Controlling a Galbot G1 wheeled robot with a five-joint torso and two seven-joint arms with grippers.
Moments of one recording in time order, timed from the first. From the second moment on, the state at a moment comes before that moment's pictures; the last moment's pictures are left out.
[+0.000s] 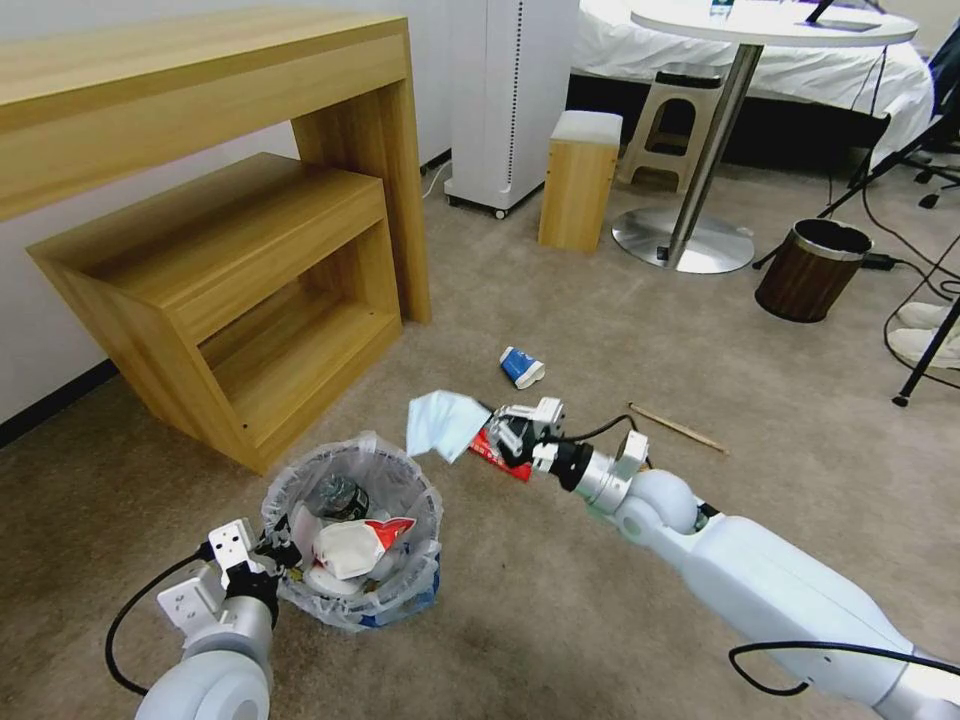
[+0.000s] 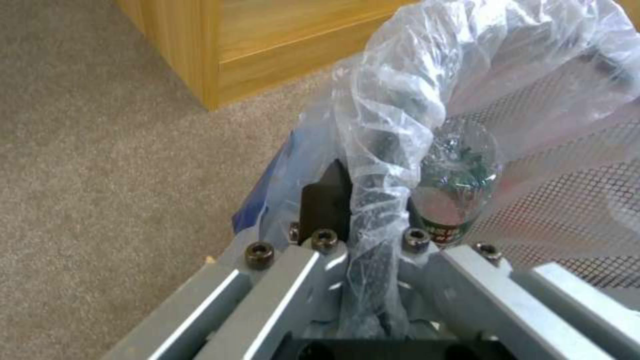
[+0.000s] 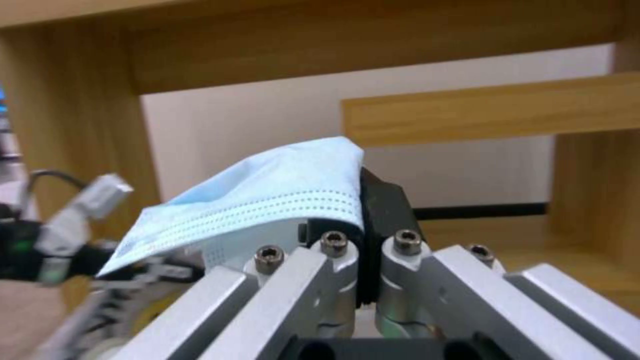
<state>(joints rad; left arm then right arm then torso) 1.63 -1.36 -0.59 -2.24 -0.65 0.43 -0.46 -0.62 0.88 -0.41 1.62 0.95 0.35 -0.54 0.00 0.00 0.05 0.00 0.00</state>
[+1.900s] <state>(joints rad) 1.67 -1.38 -0.58 -2.29 -0.62 0.40 -0.44 -0.57 0.93 -0.61 1.55 1.02 0.33 -0.48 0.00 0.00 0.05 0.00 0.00</state>
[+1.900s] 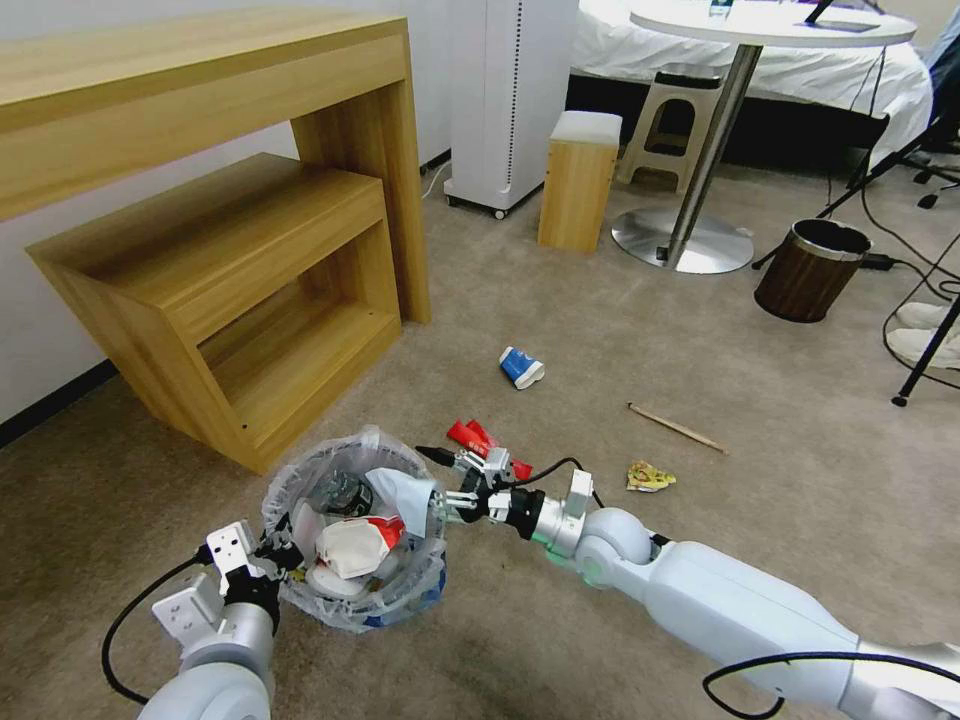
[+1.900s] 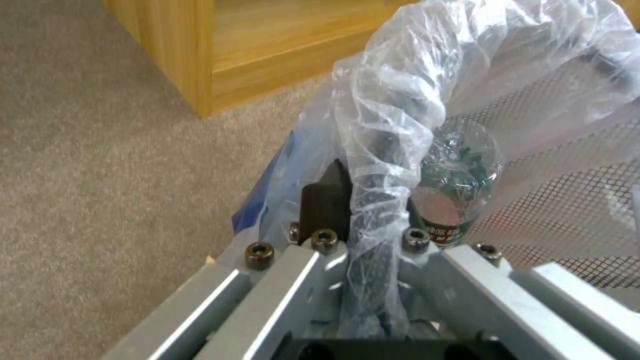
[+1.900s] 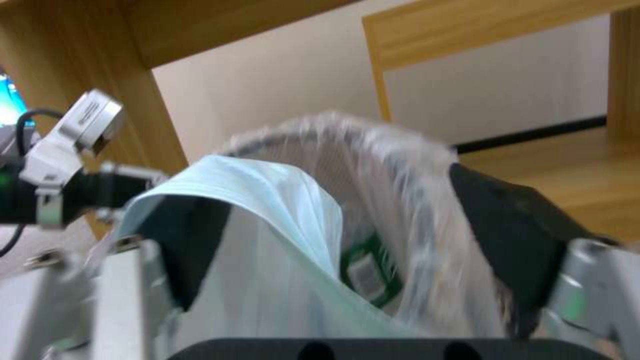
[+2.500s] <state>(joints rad) 1.68 -1.38 -0.57 -2.29 -0.62 0.40 -0.44 -0.67 0.88 -0.55 1.57 0.98 0.33 -0.43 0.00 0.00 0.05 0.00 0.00</state>
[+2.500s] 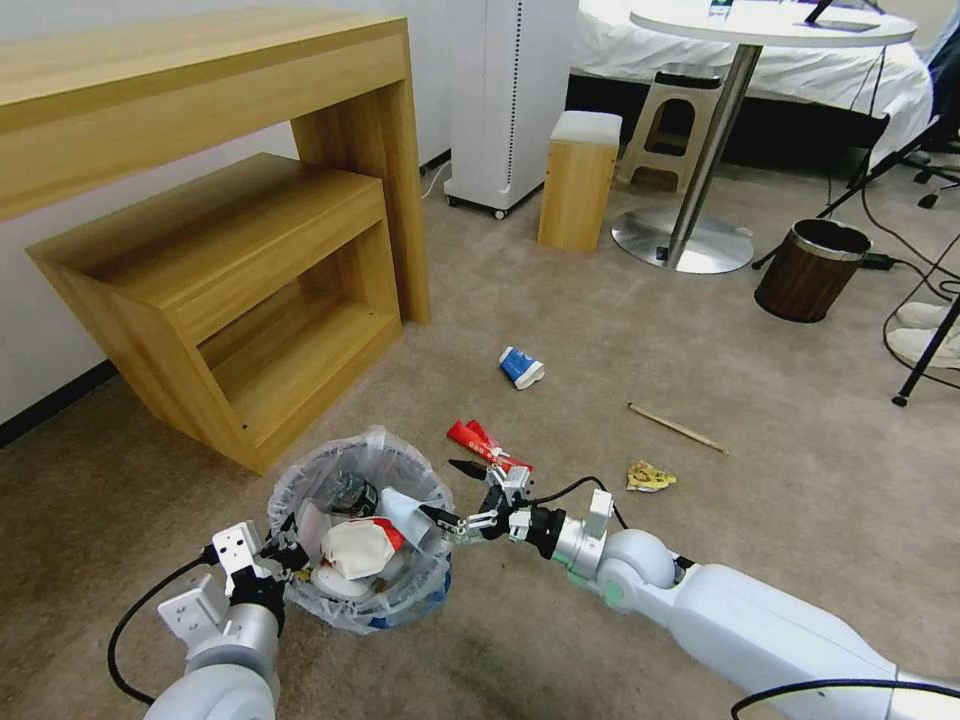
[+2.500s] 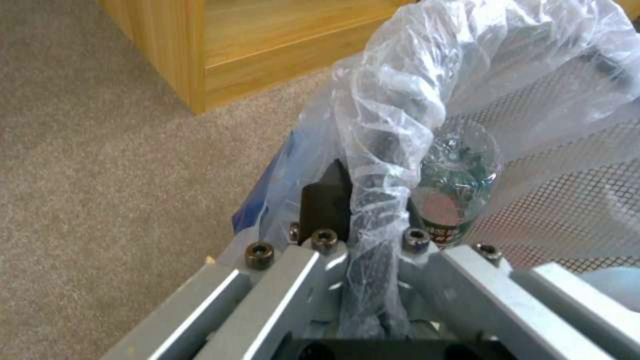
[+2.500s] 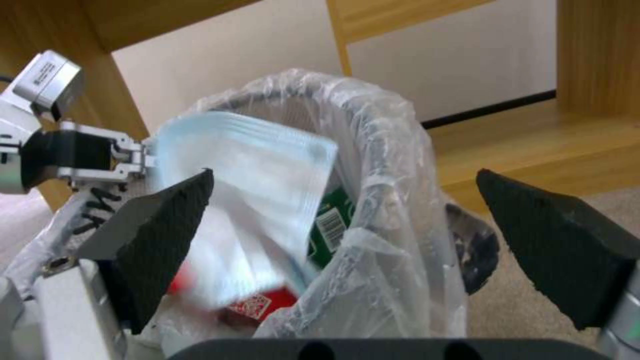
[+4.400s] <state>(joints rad) 1.64 -1.35 -0.59 -2.24 -0.63 0.37 -0.43 -1.39 0.81 0.33 1.45 0.37 0.22 0.05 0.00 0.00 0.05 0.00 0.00</state>
